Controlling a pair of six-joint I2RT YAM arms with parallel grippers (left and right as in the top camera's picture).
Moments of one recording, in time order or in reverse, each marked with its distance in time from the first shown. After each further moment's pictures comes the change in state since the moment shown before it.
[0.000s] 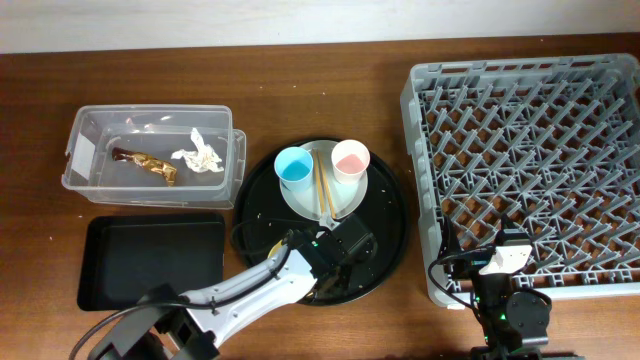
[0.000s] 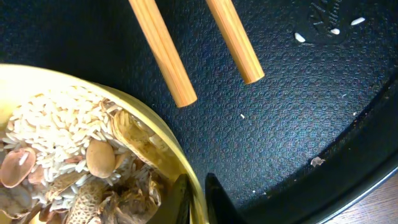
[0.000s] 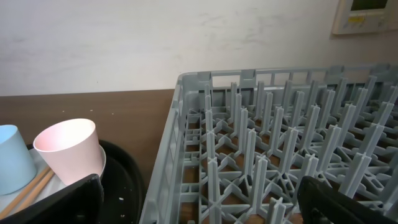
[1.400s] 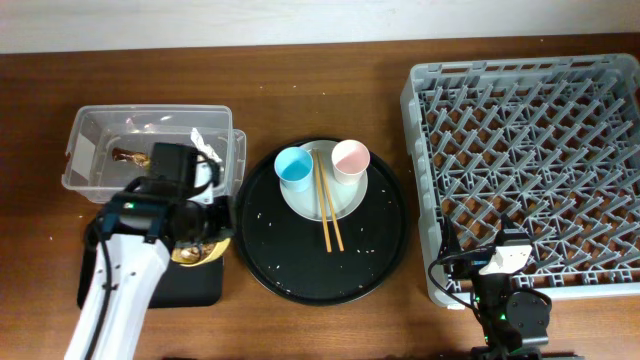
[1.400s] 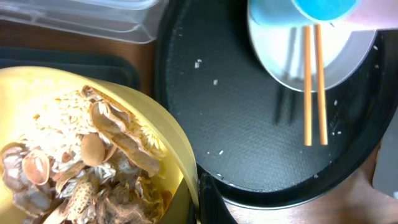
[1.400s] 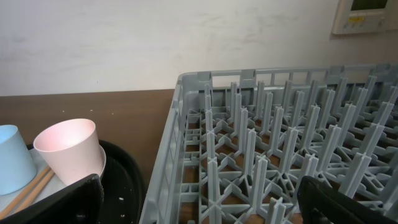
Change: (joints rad) left arm 0.813 -0.365 0.145 -0.381 0.264 0.361; right arm 0.000 0.000 0.000 0.000 0.000 0.000
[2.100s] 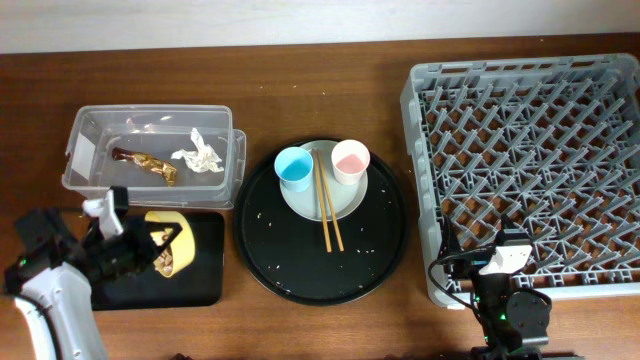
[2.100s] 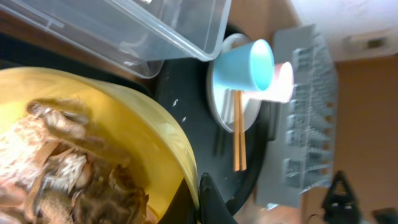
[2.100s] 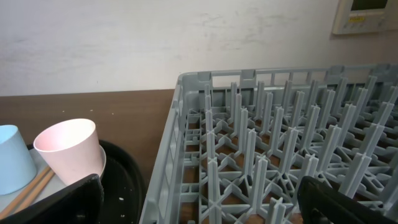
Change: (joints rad) left arm 0.731 -0.003 -0.219 0.066 0.713 0.387; right arm 0.000 0.000 0.000 0.000 0.000 0.000
